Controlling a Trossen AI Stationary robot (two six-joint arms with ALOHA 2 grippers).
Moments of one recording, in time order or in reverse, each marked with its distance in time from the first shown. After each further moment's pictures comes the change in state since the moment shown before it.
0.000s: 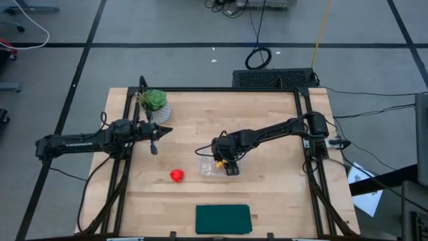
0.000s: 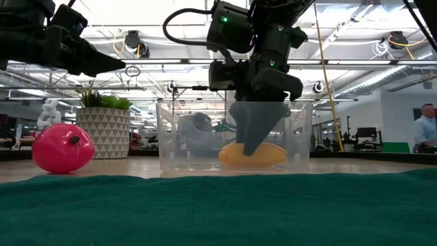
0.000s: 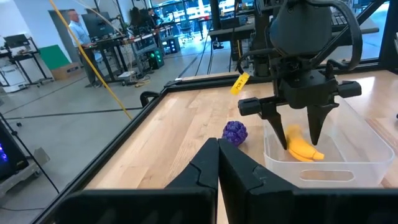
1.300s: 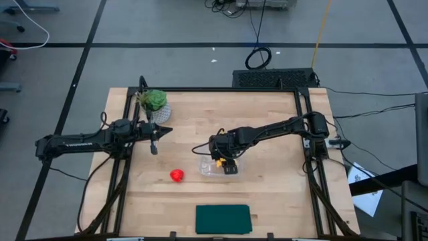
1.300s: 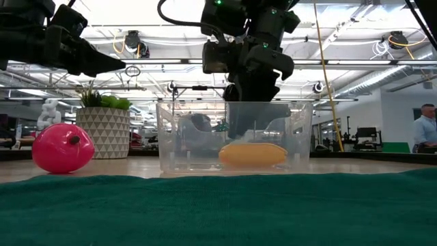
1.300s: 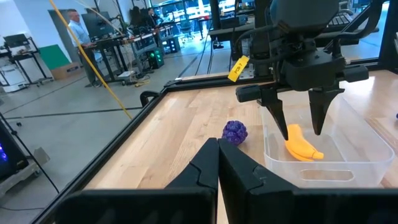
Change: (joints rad) left arm 0.000 0.000 0.000 -0.001 0.000 0.000; right arm 0.000 -0.003 0.109 -0.102 0.005 -0.026
